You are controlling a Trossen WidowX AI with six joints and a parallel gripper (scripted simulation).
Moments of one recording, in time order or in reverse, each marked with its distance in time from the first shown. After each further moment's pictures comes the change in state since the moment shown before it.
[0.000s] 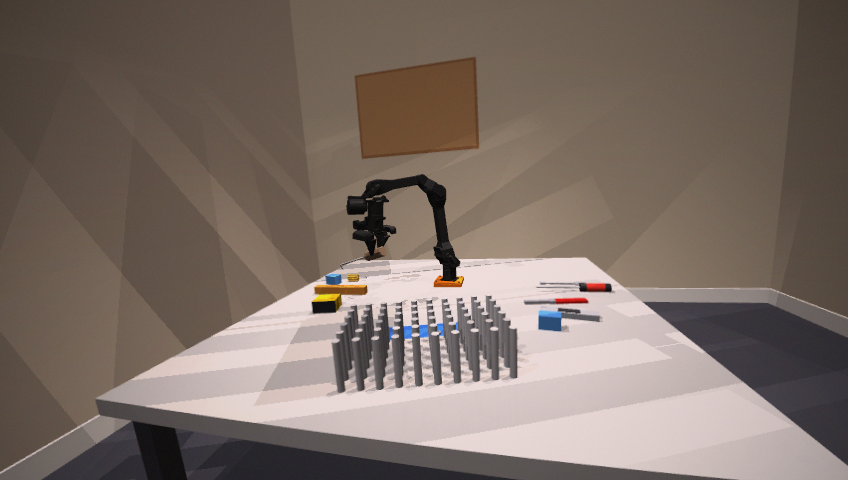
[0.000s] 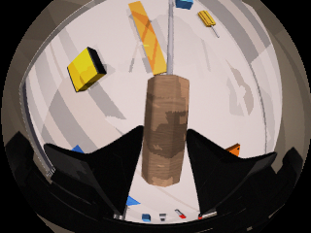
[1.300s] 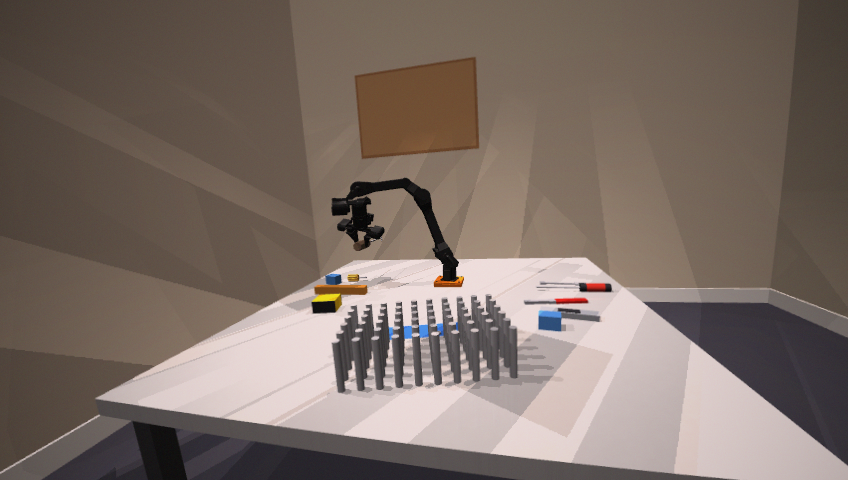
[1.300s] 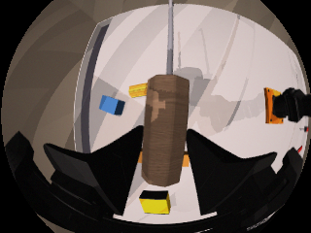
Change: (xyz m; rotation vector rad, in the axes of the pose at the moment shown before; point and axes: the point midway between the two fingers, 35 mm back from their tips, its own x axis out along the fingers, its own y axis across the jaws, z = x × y) arm 0.000 -0.055 0.125 1.268 -0.392 -0.122
